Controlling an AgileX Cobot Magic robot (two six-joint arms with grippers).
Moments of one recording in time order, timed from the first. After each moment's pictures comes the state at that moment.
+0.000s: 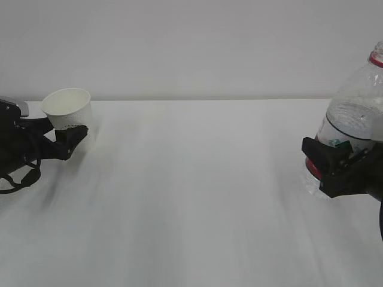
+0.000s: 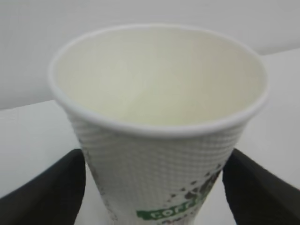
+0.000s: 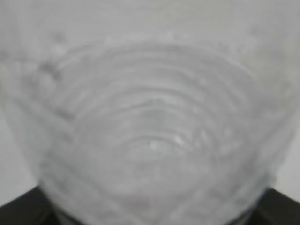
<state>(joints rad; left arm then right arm) 0.05 2.18 -0.80 0.56 -1.12 -0.21 0.12 1.55 -0.25 -0.28 -1.02 0.07</state>
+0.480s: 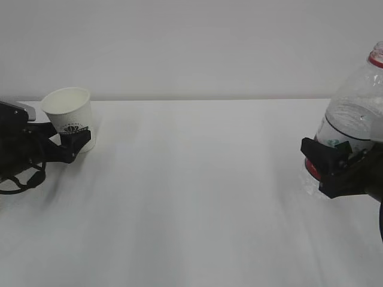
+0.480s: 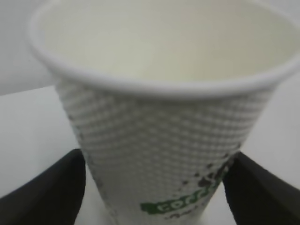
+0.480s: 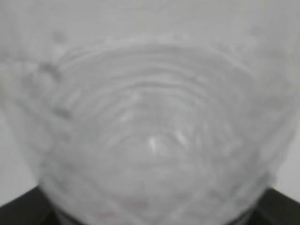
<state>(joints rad) 0.05 2.24 -0.86 0.57 -1.11 -0.21 0.12 1.55 -0.25 -0.29 -1.02 0.08</state>
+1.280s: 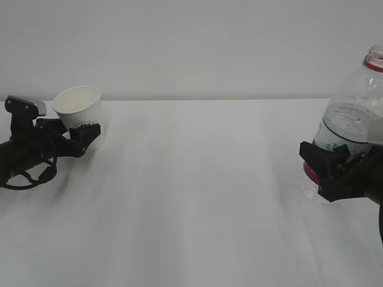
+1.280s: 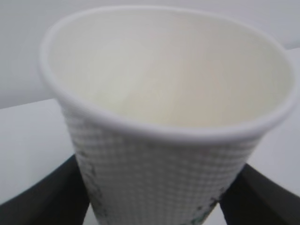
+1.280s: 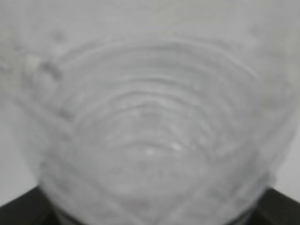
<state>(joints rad) 0.01 2.27 -0.92 0.60 -1.11 -0.28 0.12 1.55 -0.25 -0.30 -0.99 0.08</state>
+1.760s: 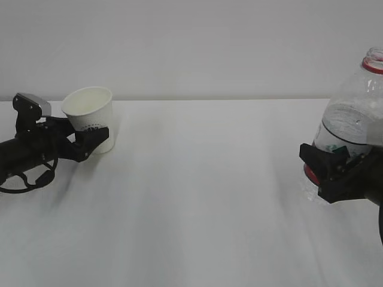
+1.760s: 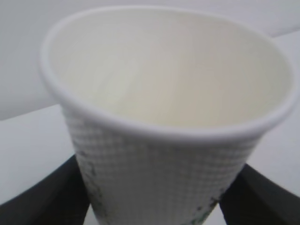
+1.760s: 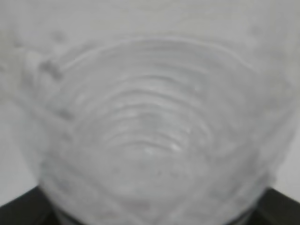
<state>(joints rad) 0.01 2.24 -0.92 0.76 -1.13 -0.32 0.12 1.55 -0.25 -0.30 -0.98 0.09</state>
